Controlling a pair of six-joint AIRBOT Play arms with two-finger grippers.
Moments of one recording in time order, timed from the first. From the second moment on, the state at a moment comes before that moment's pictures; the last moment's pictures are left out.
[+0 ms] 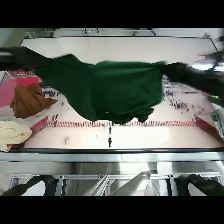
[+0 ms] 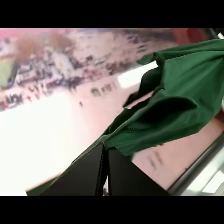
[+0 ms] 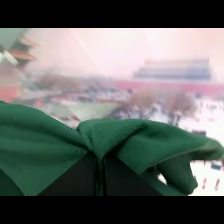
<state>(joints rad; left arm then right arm) 0.18 -1.28 1.44 0.63 -1.34 -1.05 0.06 -1.07 0.92 -0.47 0.61 0.86</state>
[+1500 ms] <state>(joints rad) -0.12 -1.72 1.17 0.78 -1.31 -1.18 -0.04 -1.69 1.06 -0.48 0.94 0.97</state>
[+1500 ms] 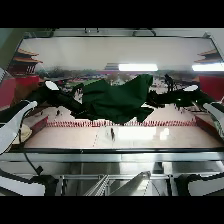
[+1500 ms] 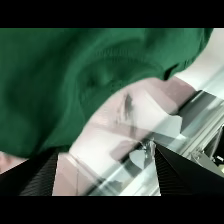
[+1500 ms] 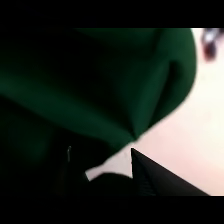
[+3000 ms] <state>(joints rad) 0.12 -1.45 1.59 0.82 -1.62 -1.24 -0.12 -1.12 1.06 -0.72 1.07 1.10</state>
